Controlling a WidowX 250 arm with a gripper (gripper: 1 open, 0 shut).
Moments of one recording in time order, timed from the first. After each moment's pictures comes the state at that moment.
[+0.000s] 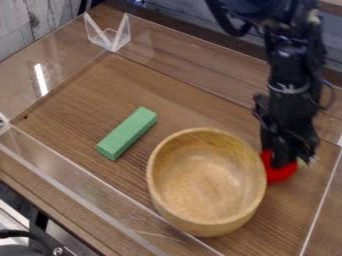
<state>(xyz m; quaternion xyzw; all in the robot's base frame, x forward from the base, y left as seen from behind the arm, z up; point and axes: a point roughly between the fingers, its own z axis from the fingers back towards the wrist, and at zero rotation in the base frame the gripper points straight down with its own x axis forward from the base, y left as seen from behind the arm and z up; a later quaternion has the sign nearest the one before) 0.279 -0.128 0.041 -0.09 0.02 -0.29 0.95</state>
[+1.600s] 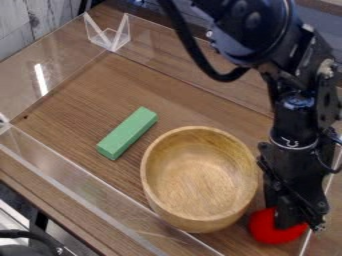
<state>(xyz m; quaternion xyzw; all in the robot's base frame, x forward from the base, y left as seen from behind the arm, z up) 0.219 -0.135 0.037 -0.11 0.05 -0.31 0.94</state>
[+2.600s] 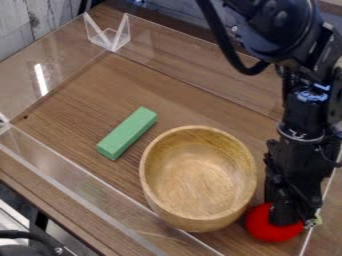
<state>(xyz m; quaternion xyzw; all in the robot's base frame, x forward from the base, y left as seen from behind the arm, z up) 0.232 -0.128 0.027 -0.09 0.08 -0.39 0.91</state>
